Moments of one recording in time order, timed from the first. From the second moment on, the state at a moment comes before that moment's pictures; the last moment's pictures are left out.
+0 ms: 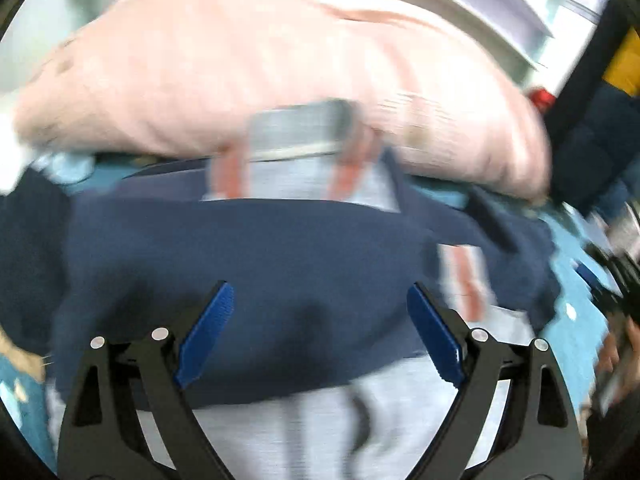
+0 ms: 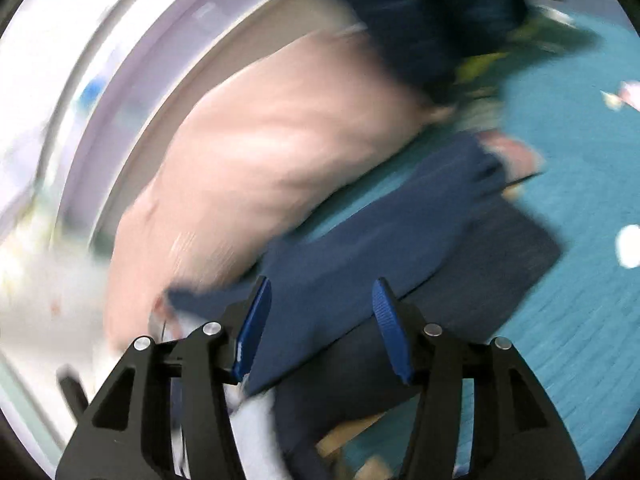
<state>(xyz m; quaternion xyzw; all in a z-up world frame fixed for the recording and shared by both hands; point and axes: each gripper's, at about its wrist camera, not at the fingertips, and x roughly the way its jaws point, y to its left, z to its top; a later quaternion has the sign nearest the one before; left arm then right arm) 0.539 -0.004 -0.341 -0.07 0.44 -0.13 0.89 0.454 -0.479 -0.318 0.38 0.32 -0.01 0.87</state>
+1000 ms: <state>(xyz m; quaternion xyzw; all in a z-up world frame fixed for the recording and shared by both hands) 0.559 -0.084 -0.389 -0.10 0.49 -0.17 0.85 0.482 -0.585 -0.332 0.43 0.22 -0.06 0.87</state>
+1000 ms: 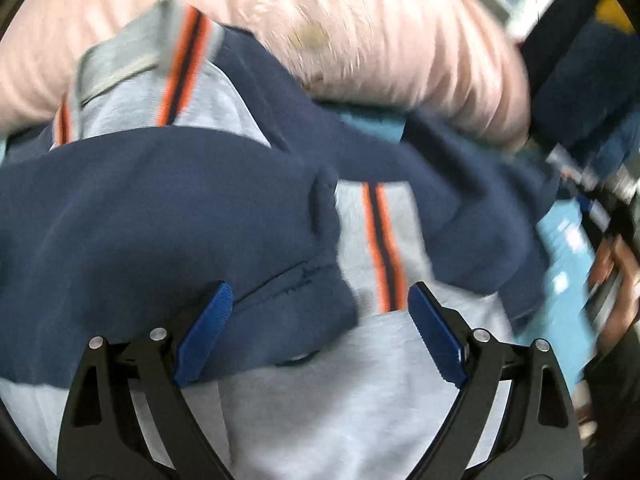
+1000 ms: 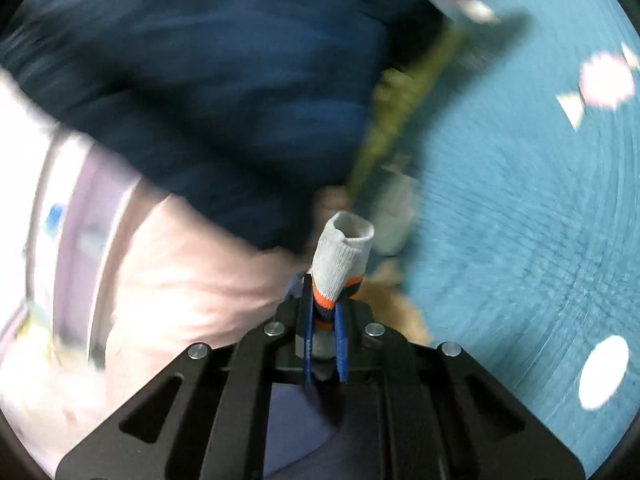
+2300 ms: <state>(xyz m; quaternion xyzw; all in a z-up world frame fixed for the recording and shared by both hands) 0.498 0.189 -0.342 -0.18 0.44 0.00 0.88 0.501 -0.066 -0.285 0.10 0.36 0.24 0.90</state>
